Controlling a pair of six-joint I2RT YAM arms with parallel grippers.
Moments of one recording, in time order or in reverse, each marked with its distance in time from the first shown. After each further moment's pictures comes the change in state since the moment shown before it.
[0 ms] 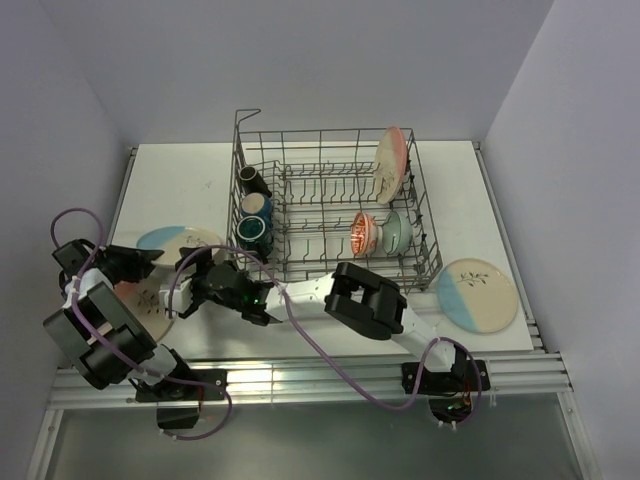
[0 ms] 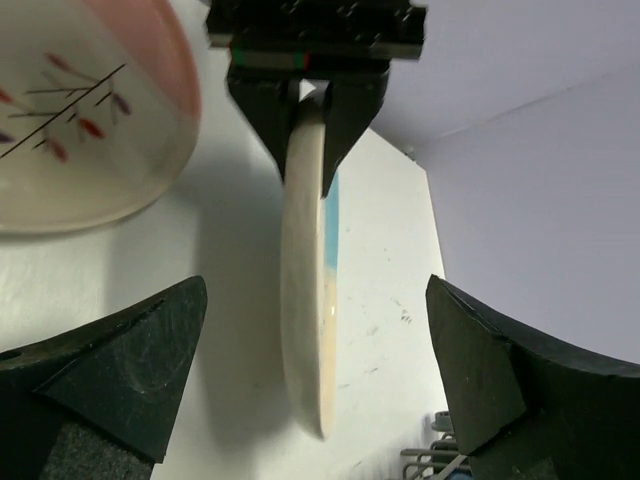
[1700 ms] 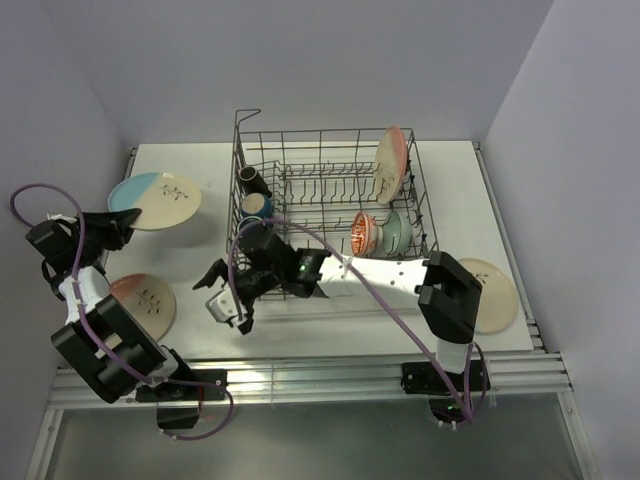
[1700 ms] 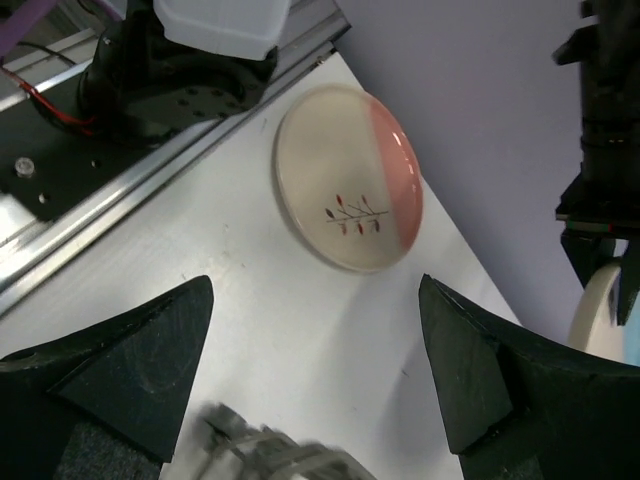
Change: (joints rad) left arm 0.015 -0.098 0.079 0.312 0.111 -0.291; right arm -0.072 -0.516 -0.253 -0.577 -0.810 -0.080
